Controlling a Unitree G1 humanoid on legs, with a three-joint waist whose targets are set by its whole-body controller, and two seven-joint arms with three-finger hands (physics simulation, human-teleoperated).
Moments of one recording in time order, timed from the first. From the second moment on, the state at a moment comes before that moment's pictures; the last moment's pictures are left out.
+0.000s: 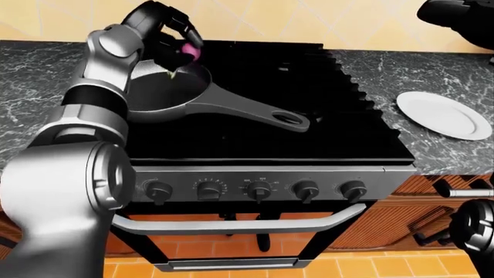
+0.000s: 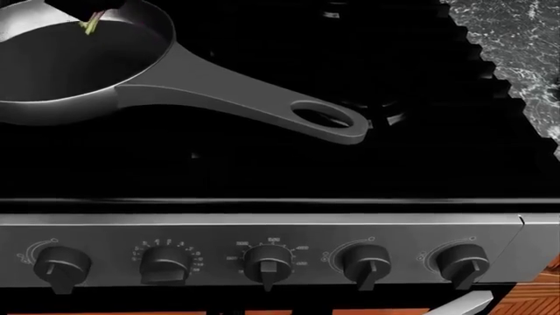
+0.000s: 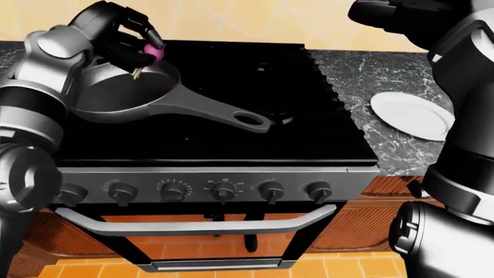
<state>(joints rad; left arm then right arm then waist) -1.55 0.48 0.17 1.39 0.59 -0.13 -0.38 -1.02 -0.76 -0.32 0.06 0.64 0.83 -0.11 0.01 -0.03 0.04</state>
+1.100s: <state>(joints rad) -1.56 0.47 0.17 1.39 0.58 -0.13 -0.38 -1.02 -0.76 -0.33 0.07 0.60 0.85 -0.10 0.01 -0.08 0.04</state>
